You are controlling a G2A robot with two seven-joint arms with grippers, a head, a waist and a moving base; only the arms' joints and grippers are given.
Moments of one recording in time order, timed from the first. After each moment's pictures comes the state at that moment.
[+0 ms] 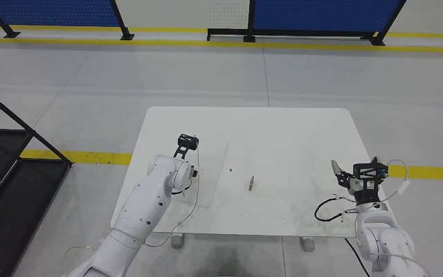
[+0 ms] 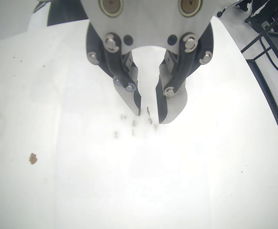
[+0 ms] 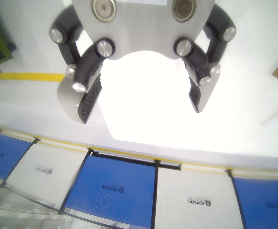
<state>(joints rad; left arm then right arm) 1.18 -1.26 -1.16 -1.56 1.30 0.17 -1.26 -1.73 -1.15 1.60 -1.80 -1.33 0.00 0.00</state>
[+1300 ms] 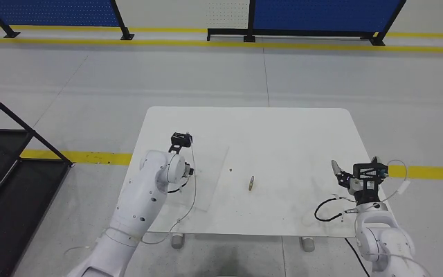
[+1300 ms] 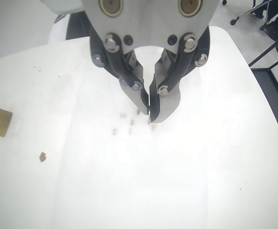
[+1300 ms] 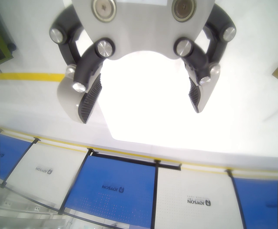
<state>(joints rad) 1.18 -1.27 -1.24 -1.59 1.23 0.21 -1.36 -1.73 -1.15 1.60 -1.80 -1.33 0.00 0.00</state>
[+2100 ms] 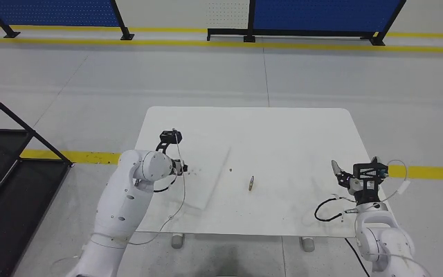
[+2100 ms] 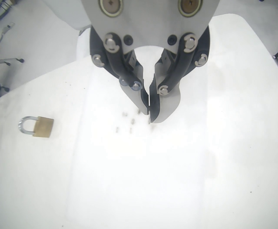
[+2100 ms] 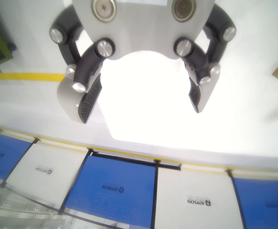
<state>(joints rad) 1.24 -1.24 -1.38 -1.65 1.07 0.12 -1.32 -1.73 -1.15 1.60 -1.80 -1.33 0.00 0.00</state>
